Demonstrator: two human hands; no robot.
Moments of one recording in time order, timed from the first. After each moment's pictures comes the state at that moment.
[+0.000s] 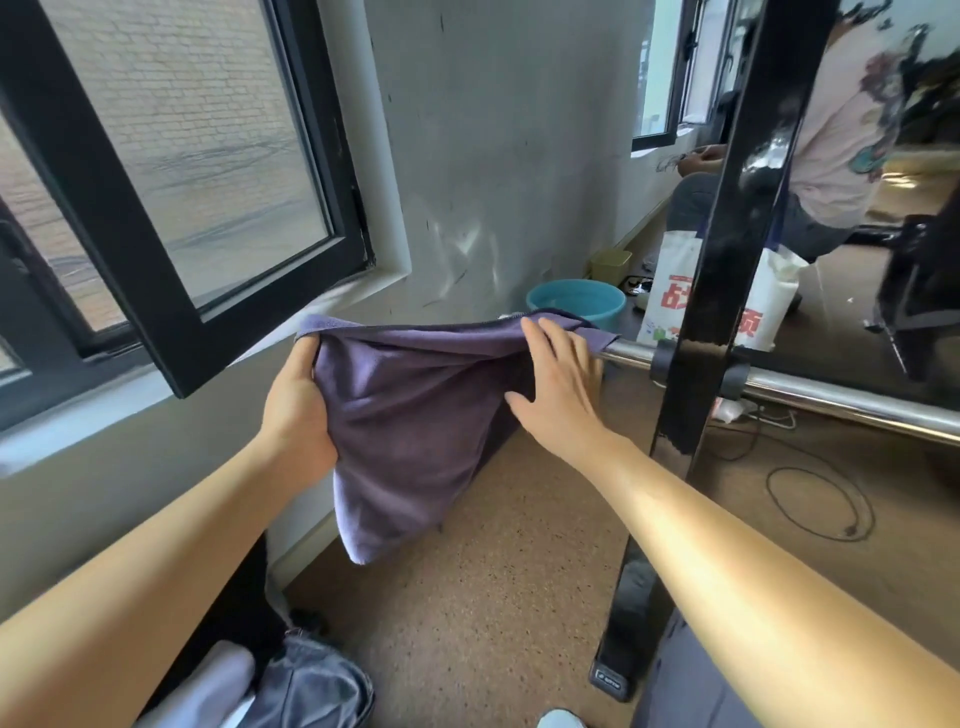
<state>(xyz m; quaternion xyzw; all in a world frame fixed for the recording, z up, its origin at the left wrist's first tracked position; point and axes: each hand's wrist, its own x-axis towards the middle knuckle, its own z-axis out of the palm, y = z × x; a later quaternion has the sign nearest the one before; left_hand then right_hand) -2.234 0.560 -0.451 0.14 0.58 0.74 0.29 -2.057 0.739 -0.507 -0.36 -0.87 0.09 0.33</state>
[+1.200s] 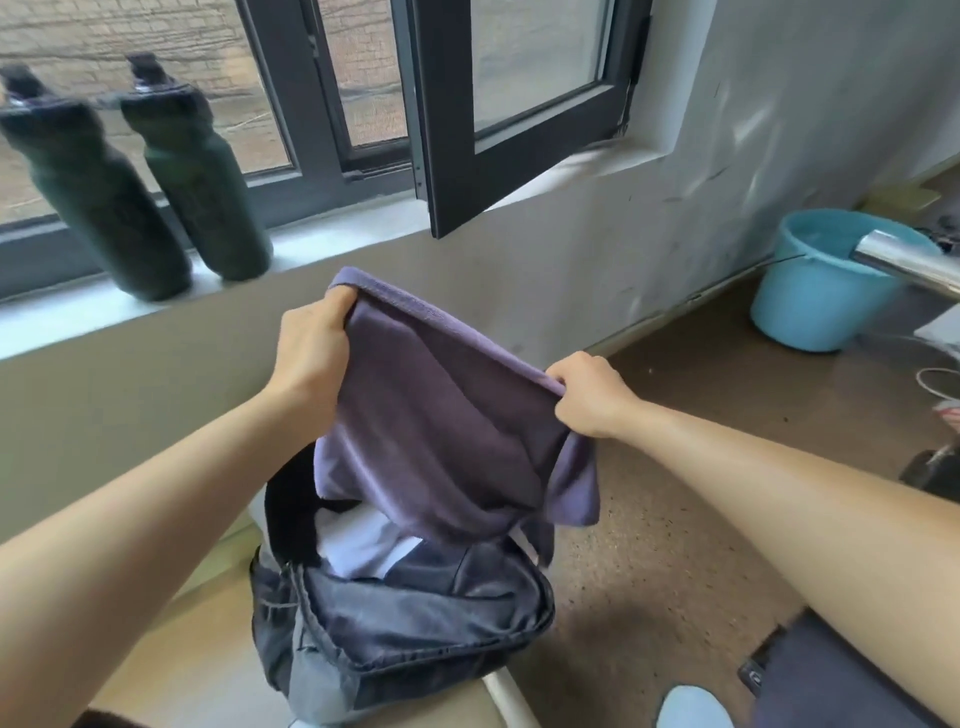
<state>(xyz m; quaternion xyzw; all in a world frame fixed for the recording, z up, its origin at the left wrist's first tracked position) -2.371 0.382 -0.515 0.01 0.77 0.64 0.03 -2.258 0.616 -0.583 -0.24 -0.95 0.22 -0.01</state>
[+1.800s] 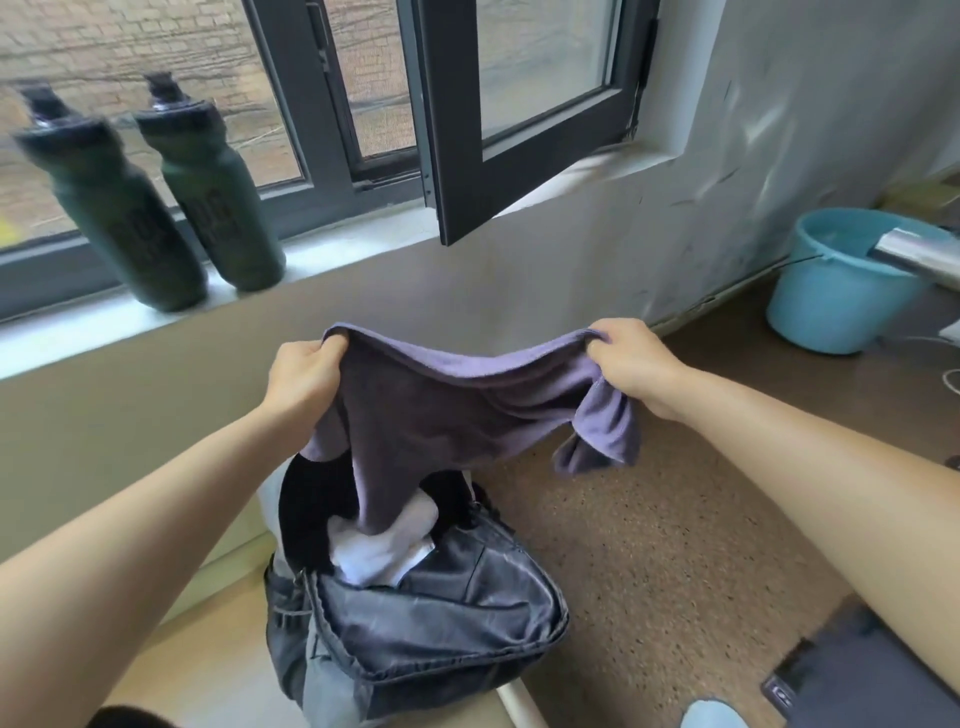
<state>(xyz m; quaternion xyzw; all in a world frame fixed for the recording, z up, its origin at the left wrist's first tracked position) -2.404 0.353 -0.549 0.00 0.86 0.51 0.05 -2.263 0.647 -0.563 -0.28 -0.85 0.42 0.11</state>
